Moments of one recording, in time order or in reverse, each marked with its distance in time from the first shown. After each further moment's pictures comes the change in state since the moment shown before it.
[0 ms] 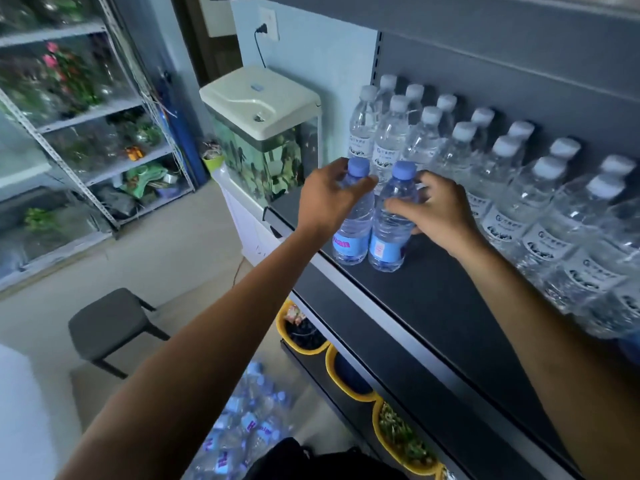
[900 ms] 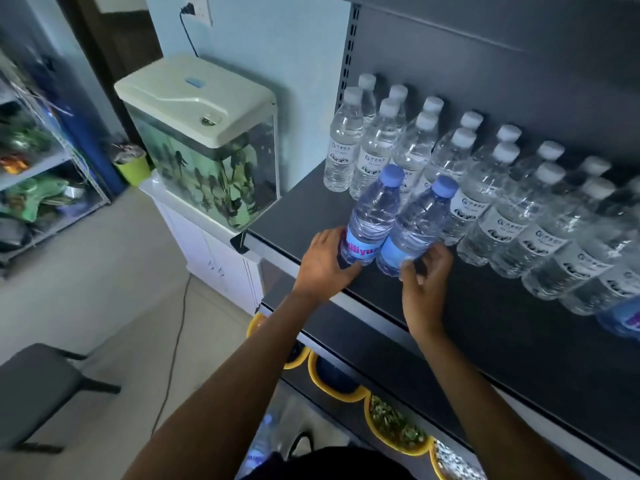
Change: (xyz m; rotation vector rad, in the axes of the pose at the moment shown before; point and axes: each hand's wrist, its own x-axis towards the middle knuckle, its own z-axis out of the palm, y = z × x) left_hand 0.008 -0.149 0.021 0.222 -0.350 0.206; right_hand -0.066 0.056 0.113 0.326 0.574 0.069
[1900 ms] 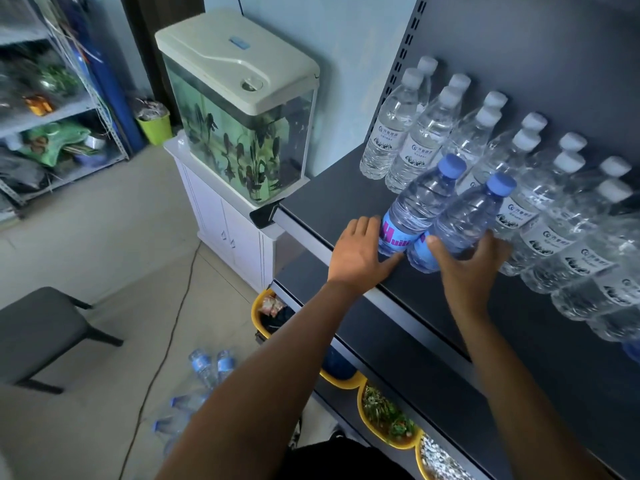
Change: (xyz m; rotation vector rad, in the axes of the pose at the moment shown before) left_hand -0.001 0.000 0.020 0.137 0.178 0.030; right_hand 0.035 -0.025 0.001 -0.371 -0.025 -0.020
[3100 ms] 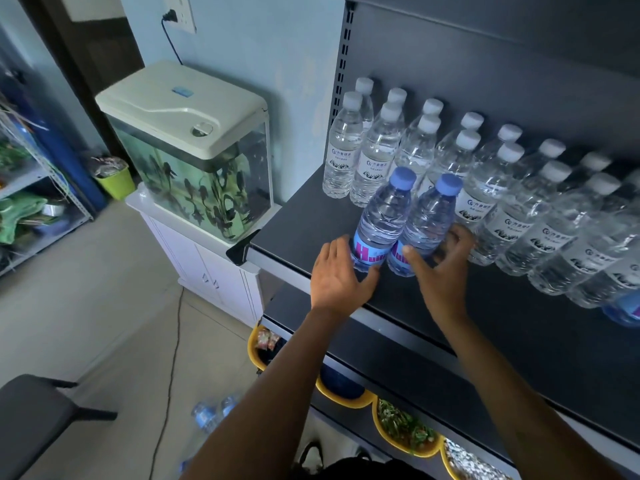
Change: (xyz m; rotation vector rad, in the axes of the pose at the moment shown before) left_hand -0.001 0.005 -0.006 -0.004 -0.063 -0.036; right_hand -0.007 -0.006 -0.001 0.272 -0.025 -0.014
